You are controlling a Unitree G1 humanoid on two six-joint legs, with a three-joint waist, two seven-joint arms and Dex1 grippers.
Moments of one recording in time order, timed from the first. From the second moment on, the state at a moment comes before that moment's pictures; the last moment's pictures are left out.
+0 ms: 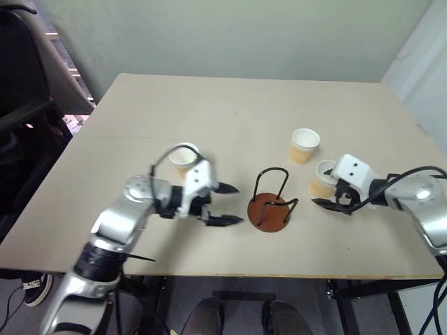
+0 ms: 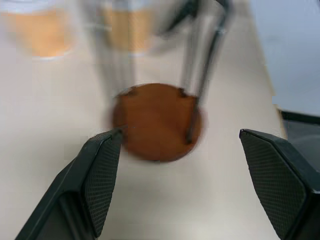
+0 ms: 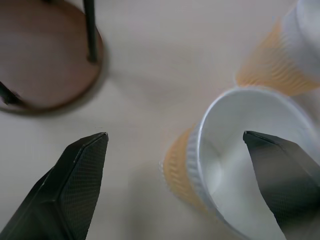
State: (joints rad) left arm -0.49 0.67 -0.08 -0.24 -0.38 0.58 -1.15; right arm -0.42 -0.96 0.17 -0.10 0.15 0.48 0.89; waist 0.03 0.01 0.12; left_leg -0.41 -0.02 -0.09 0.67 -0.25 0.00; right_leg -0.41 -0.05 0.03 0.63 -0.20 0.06
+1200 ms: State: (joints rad) left arm -0.57 0.80 -0.03 -0.20 -0.43 0.56 -1.11; right arm -0.60 -0.98 0.02 -0.55 0.60 0.78 1.00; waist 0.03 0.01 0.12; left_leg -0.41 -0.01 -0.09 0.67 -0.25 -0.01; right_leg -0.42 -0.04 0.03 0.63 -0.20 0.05
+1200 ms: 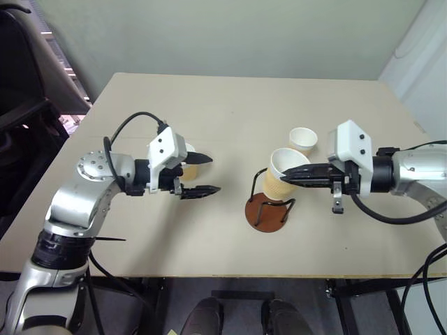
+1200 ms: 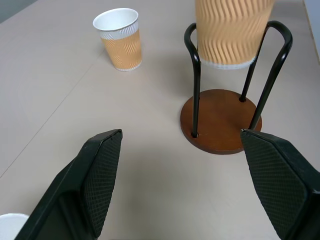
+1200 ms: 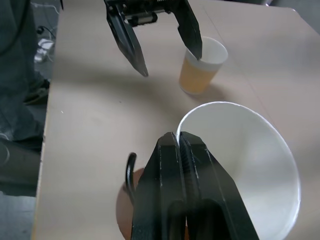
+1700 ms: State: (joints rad) left arm -0.53 0.81 -0.01 -0.26 -0.43 0.59 -1.05; right arm -1.02 -0.90 0.26 0.30 0.06 0.14 1.13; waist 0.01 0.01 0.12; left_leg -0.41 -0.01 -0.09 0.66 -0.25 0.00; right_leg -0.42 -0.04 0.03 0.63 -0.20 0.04
